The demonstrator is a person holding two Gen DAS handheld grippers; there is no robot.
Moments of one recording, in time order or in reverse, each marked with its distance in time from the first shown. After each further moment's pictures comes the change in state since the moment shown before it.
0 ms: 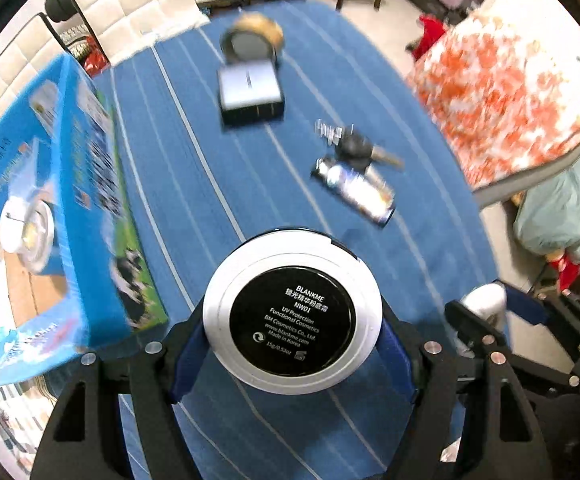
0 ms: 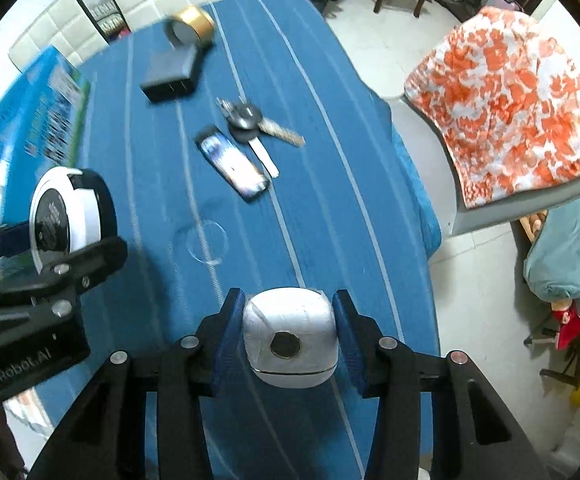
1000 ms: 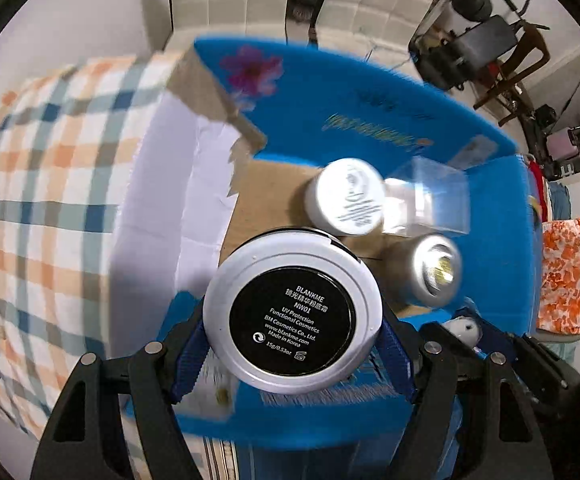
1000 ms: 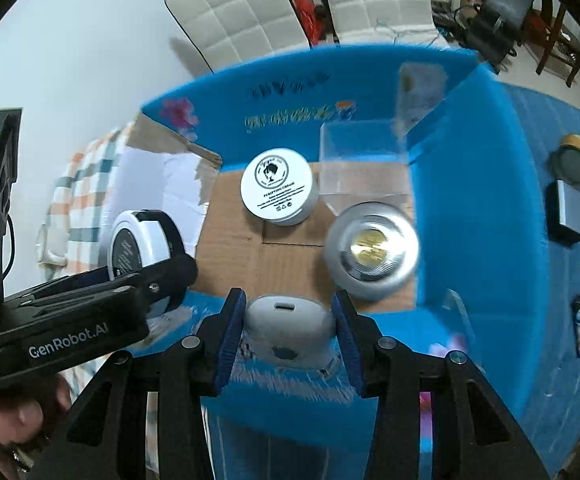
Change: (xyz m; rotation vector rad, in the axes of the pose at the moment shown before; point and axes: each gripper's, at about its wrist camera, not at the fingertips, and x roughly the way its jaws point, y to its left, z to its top) left arm -0.039 0.383 -0.017 -0.574 -0.050 -0.020; right arm 0.006 0.374 0.070 -0.289 -0.005 0.341
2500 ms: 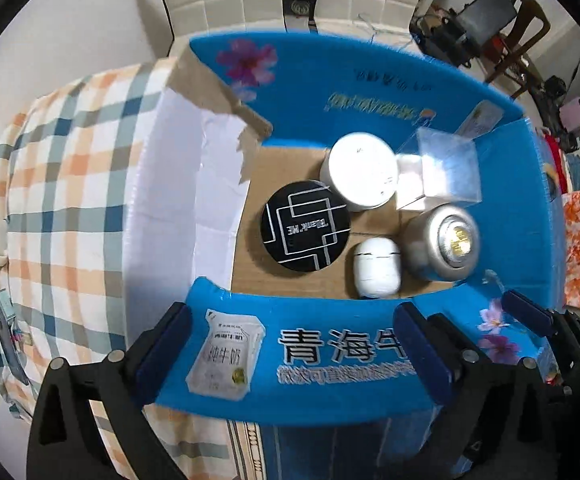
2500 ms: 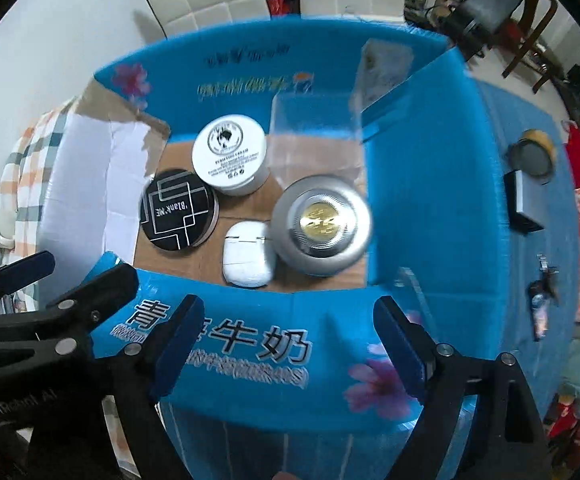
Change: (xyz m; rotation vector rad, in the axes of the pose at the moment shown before) left arm -0.027 -0.035 -0.023 0.074 -0.030 0.108; right arm 0.046 -0.001 -0.010 -0.020 0.047 -0.213
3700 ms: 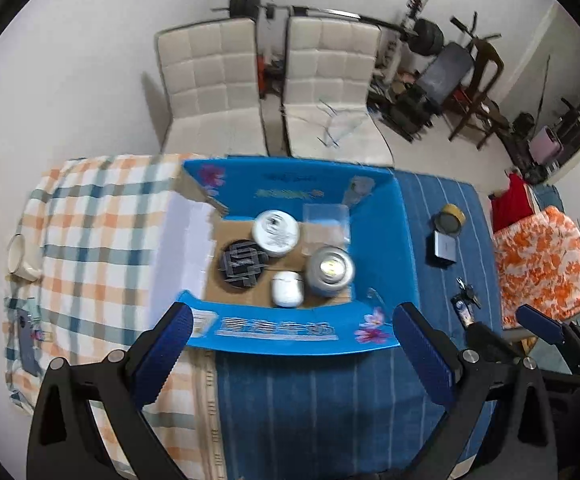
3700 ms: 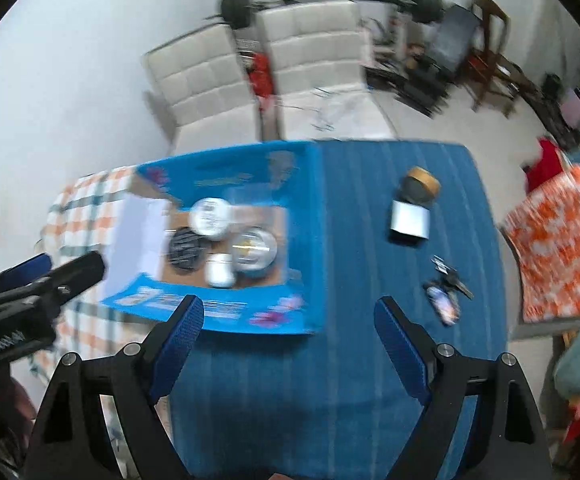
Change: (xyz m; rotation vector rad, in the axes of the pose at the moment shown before) left arm -0.131 -0.071 -0.036 0.026 -0.246 -0.043; right arm -0.230 -0.129 -0.066 0.088 -0.221 0.031
